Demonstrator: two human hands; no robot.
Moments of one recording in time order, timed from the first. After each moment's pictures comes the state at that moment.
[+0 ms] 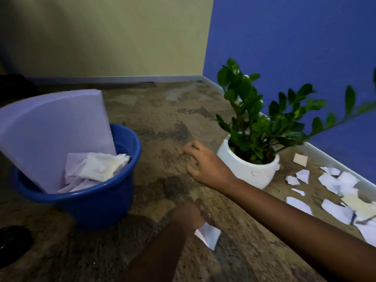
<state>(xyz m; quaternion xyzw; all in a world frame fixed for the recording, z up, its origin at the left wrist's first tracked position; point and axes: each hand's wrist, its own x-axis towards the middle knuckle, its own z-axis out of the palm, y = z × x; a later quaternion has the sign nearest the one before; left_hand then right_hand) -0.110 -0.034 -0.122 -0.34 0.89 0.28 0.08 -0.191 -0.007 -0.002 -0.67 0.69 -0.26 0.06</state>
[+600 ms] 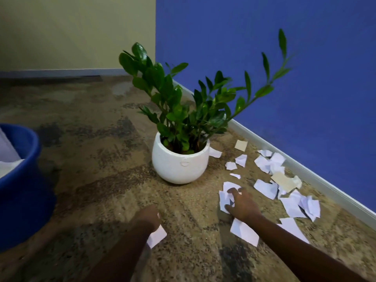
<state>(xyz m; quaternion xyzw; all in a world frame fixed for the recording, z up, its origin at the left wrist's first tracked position) -0.184 0.016 -0.148 -0.42 0.85 0.29 0.14 -0.385 0.194 -0.130 -0.32 0.94 -0.04 0.13</state>
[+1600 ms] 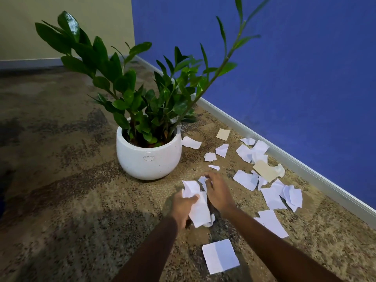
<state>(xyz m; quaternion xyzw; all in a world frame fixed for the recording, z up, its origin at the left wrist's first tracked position) -0.312 0.129 -0.136 -0.42 0.49 0.76 -0.09 -0.418 0.190 -0.144 -0.34 0.88 -0.31 0.10</state>
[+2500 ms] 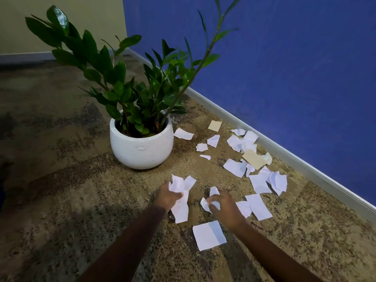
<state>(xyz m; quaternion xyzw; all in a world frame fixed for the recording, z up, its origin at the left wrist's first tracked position) -0.292 0.123 -0.138 -0.46 0.62 0.63 -0.04 -0.384 0.272 -0.157 -0.29 0.91 -0.23 0.19</state>
